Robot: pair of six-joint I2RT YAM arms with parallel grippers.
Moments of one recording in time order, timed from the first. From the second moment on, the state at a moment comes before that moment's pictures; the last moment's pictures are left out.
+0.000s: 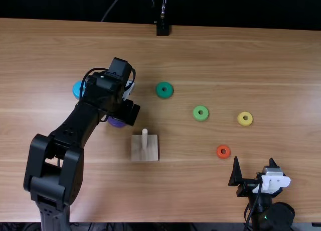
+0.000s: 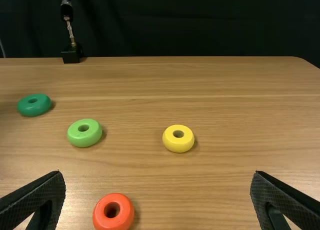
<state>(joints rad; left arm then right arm) -0.33 2.09 1.63 -0.95 -0.02 0.00 -0.05 0.01 0.08 -0.26 -0.02 -0.04</state>
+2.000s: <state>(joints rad) -0.33 1.95 1.85 -1.39 -0.02 -0.01 -0.05 0.01 0.08 -0.26 -0.02 -0.04</state>
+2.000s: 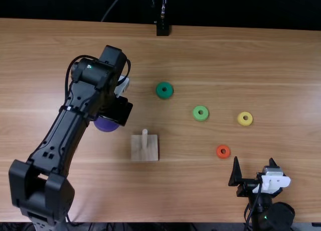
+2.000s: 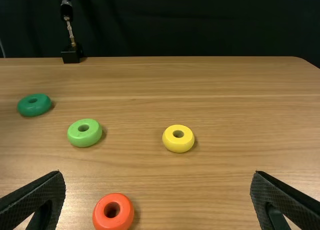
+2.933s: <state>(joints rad) -0.53 1.88 2.02 -1.48 -0.01 -0.11 -0.05 0.01 0.08 -0.26 -0.02 -0.04</state>
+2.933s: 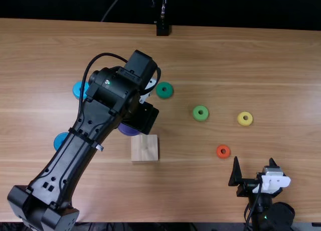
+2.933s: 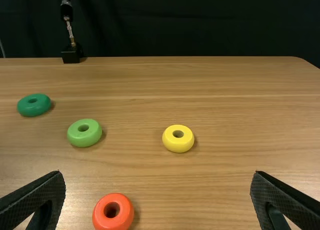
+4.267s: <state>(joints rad) -0.62 1.88 1.99 -1.47 0.00 -0.19 -0.05 0.01 0.08 -0.26 -0.02 -0.04</state>
